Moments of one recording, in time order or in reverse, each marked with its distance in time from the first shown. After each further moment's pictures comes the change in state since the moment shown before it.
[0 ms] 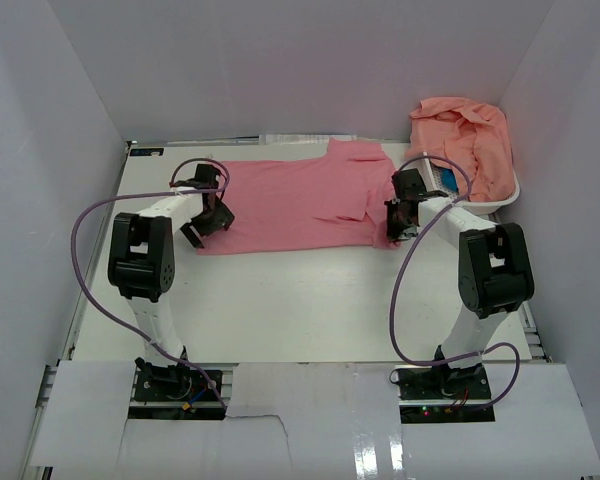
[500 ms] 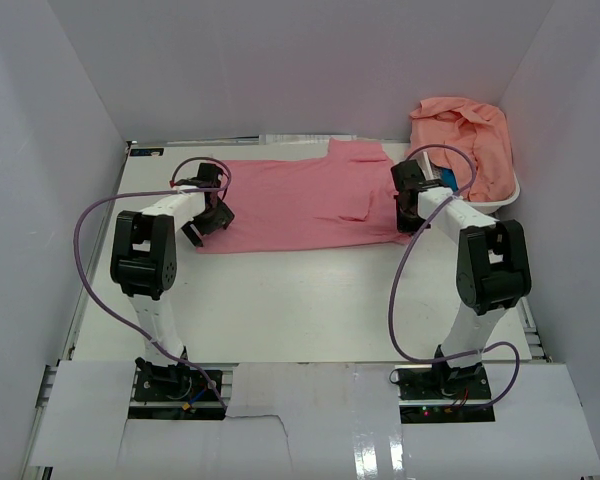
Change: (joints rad) left arm -0.008 0.029 0.028 -0.004 -0.052 -0.017; right arm 0.000 0.022 0.105 -0.146 0.269 -0.032
